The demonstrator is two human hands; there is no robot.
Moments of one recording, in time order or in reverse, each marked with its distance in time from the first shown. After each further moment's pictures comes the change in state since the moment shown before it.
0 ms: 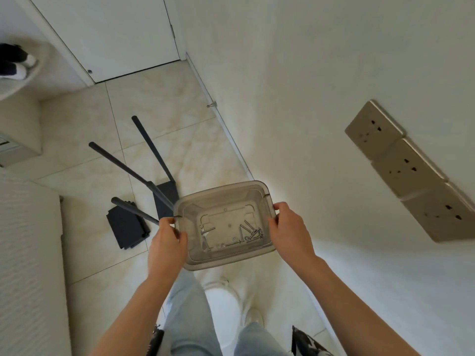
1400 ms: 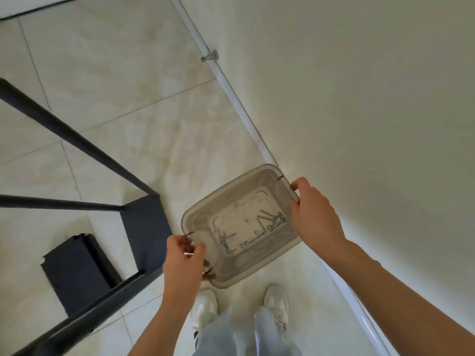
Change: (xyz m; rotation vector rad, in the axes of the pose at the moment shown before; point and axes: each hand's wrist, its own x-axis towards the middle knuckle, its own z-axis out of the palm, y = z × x) left_hand 0.401 -0.110 0.230 -0.455 -0.208 -0.382; right_hand 0.440 0.023 0.266 -0.214 0.008 0.088
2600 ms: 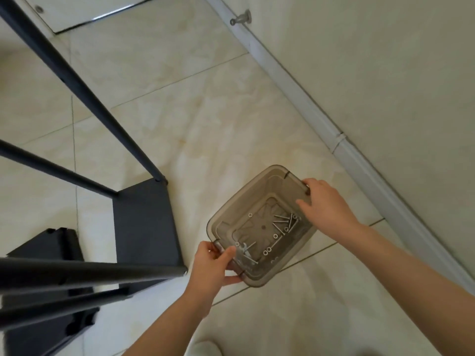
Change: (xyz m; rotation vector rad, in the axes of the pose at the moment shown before) left_hand 0.214 -0.249 0.100 -0.182 -0.154 -0.017; right_hand 0.142 0.110 0.332 0.050 -0.013 -0.210
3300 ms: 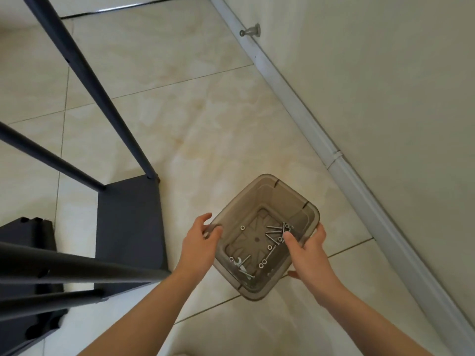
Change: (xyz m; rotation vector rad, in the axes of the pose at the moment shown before) left_hand 0.042 0.013 0.003 0.269 0.076 0.308; right_hand -0.064 -0.014 0.043 0.762 -0.034 0.378
